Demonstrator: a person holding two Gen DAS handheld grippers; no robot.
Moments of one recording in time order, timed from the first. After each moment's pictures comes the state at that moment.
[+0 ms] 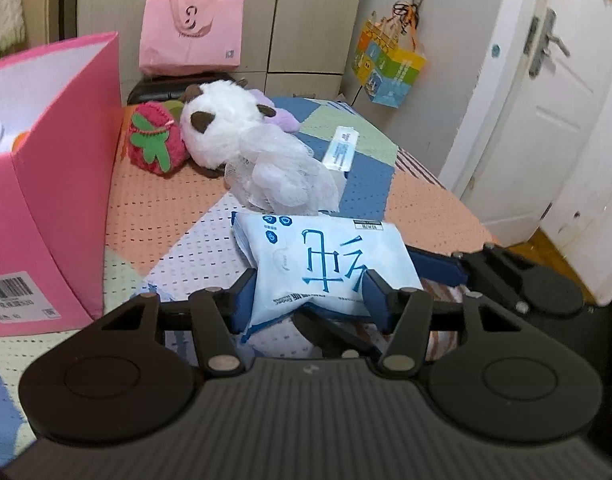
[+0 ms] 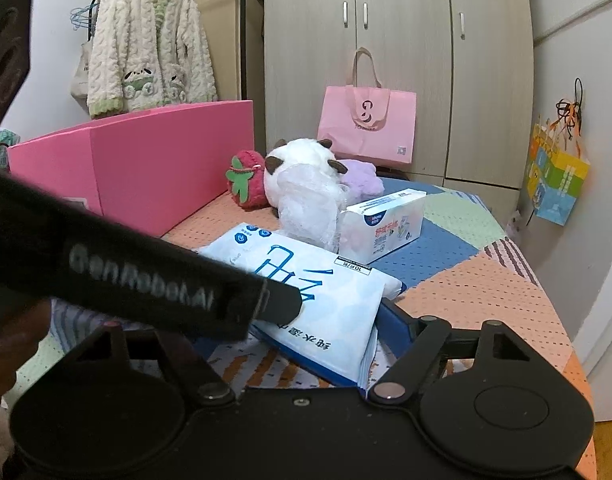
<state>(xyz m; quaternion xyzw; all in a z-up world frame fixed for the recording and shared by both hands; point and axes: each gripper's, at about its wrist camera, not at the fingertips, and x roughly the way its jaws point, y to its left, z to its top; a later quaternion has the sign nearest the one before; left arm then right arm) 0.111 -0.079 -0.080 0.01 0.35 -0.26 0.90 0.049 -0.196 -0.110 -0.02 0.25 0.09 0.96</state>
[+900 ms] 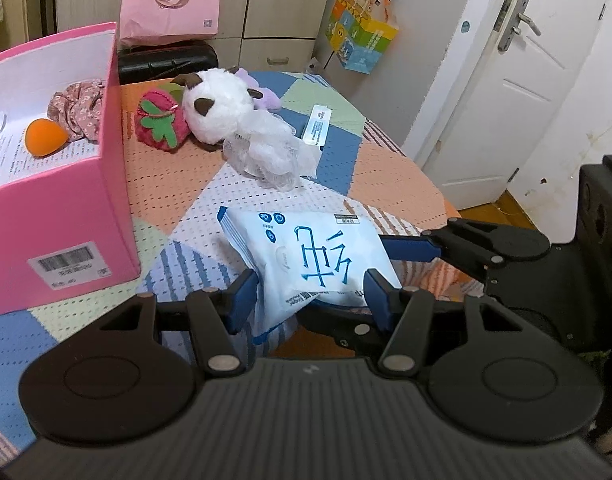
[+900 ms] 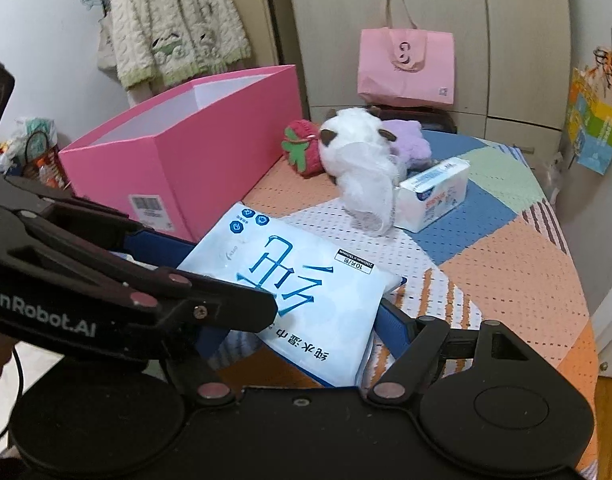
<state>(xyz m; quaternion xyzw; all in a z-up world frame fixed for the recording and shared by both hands) 0.086 -0.040 -0.036 0.01 0.41 -0.31 0.86 0.038 -0.185 -0.067 0.01 0.36 0.16 0.92</state>
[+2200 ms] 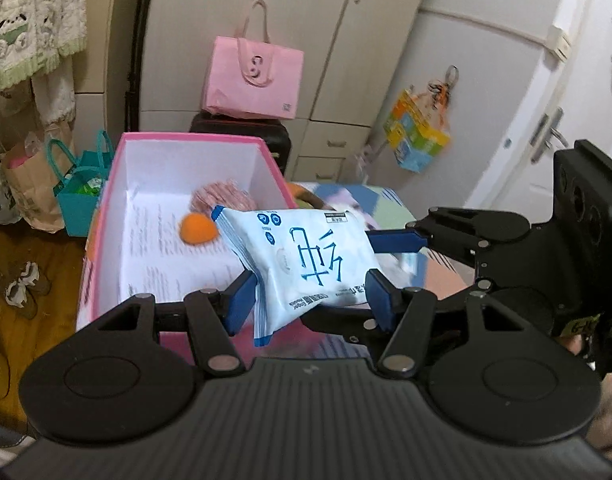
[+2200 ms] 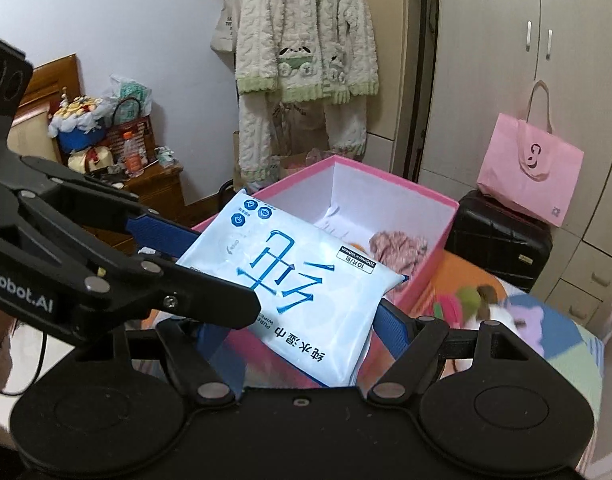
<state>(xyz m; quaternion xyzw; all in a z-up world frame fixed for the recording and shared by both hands) 0.133 0.117 0.062 -0.07 0.34 -0.25 0.90 0.124 -0.057 0.055 -0.09 0.33 0.29 0.89</state>
